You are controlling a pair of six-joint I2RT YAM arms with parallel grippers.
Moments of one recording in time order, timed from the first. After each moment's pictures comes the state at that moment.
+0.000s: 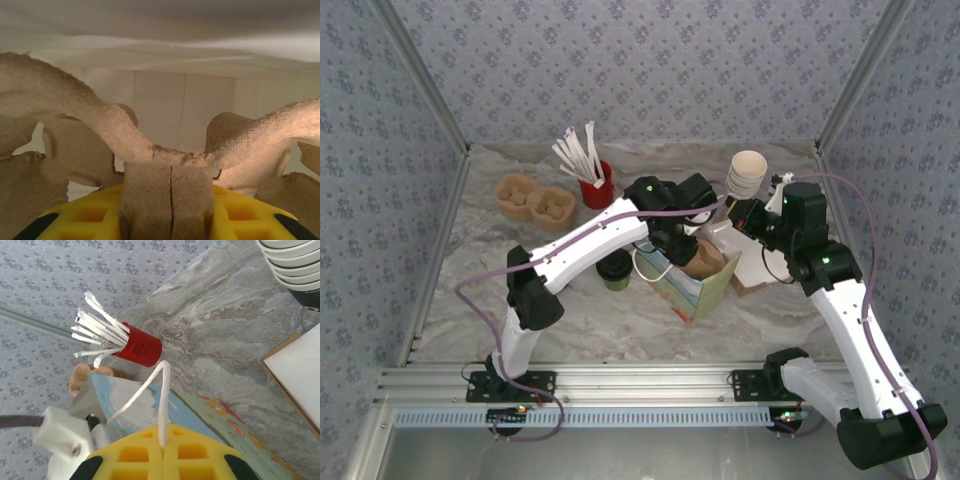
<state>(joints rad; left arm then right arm) -1.04 2.04 2.19 -1.39 -0.02 -0.22 0.25 0.94 1.06 -0.61 -0.24 0.76</state>
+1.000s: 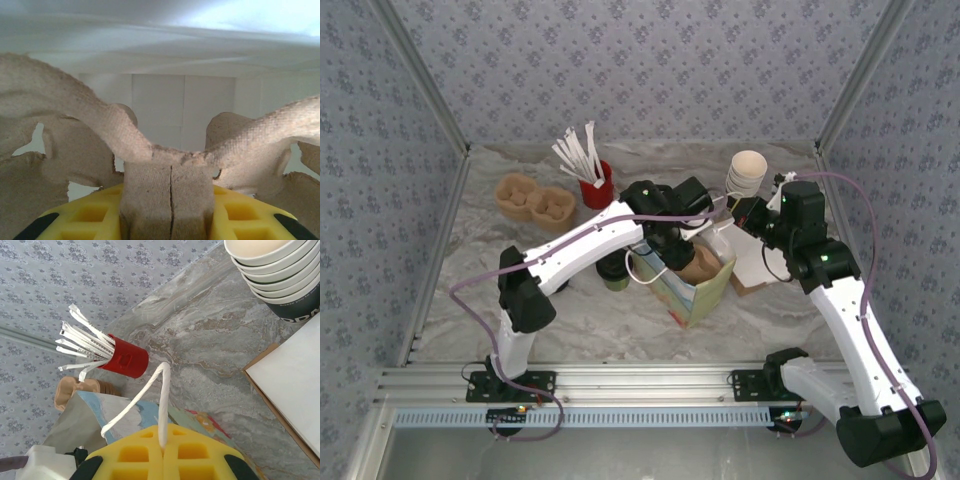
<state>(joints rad) -1.03 2.00 2.11 -1.34 0.01 -0.11 0.25 0.95 1.07 -0.61 -0.18 0.75</state>
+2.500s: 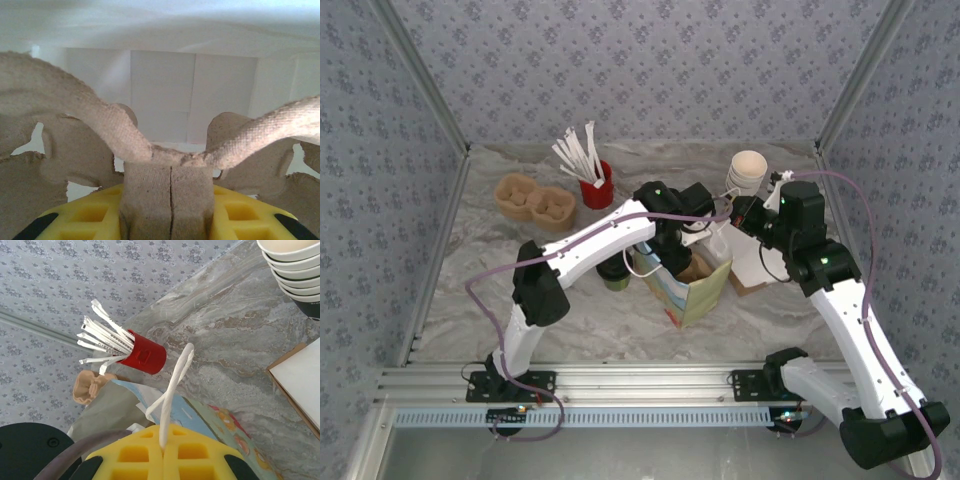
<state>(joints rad) -1.01 2.11 2.15 -1.43 0.01 -0.03 0.29 0.94 1.07 -0.58 -0.21 0.77</state>
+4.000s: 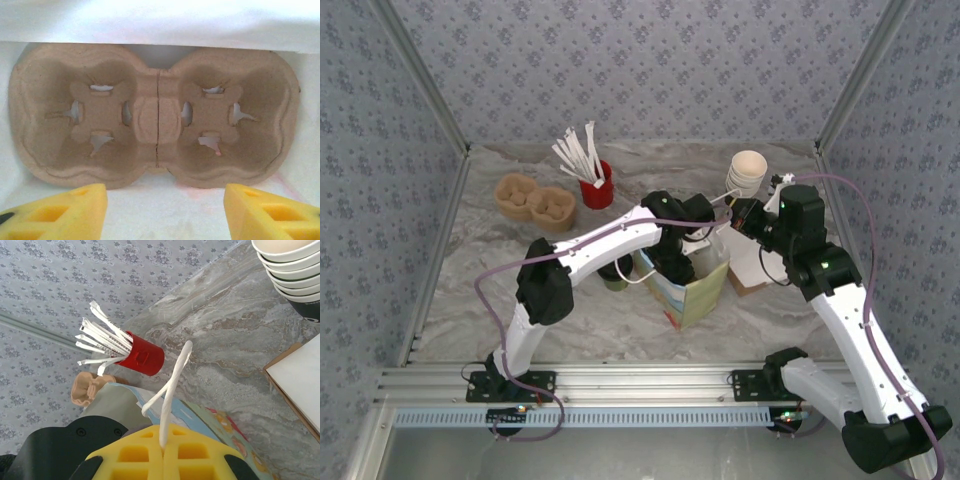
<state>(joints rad) -1.01 2.14 2.05 -1.36 0.03 -0.02 0.30 0.92 1.05 -0.58 -0.17 0.78</state>
